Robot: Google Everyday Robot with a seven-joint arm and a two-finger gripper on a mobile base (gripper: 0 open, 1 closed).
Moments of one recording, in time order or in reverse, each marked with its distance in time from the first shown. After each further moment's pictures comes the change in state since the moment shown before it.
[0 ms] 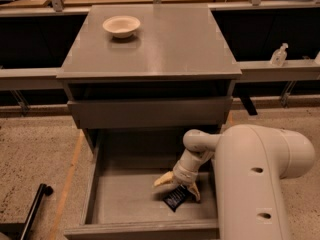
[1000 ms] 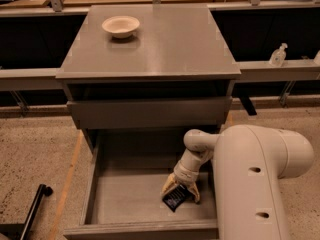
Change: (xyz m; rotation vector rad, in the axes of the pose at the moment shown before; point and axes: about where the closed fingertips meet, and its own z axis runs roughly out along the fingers) arm -0.001 0.001 0.001 -0.004 0.009 0.018
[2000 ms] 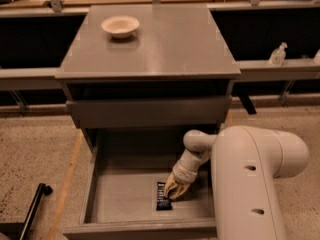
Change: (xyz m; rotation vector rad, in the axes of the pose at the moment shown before) arm -0.005 -0.009 0.013 -0.010 0.019 0.053
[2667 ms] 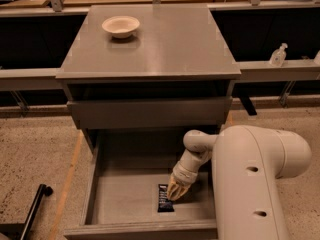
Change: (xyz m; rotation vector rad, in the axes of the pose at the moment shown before) arm 0.007 0.005 -0.012 0.000 0.000 0.001
